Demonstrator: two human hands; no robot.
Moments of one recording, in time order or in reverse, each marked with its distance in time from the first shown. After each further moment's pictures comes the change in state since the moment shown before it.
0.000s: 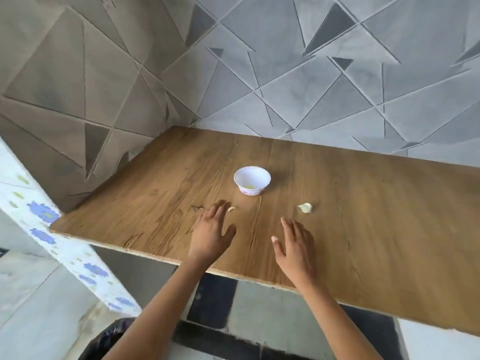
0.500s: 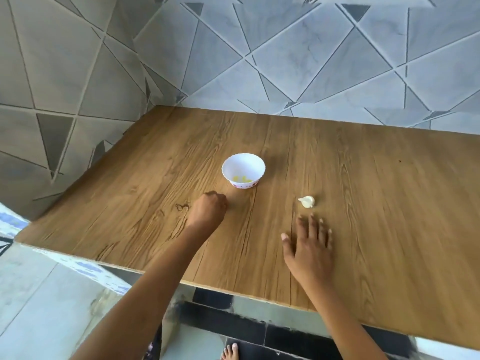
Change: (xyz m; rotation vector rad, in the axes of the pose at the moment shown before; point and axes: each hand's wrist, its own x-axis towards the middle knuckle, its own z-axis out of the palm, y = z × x) left_hand 0.100 0.004 0.056 0.151 -0.229 -0.223; right_hand 0.035 0.070 0.016 -0.207 -0.235 0.173
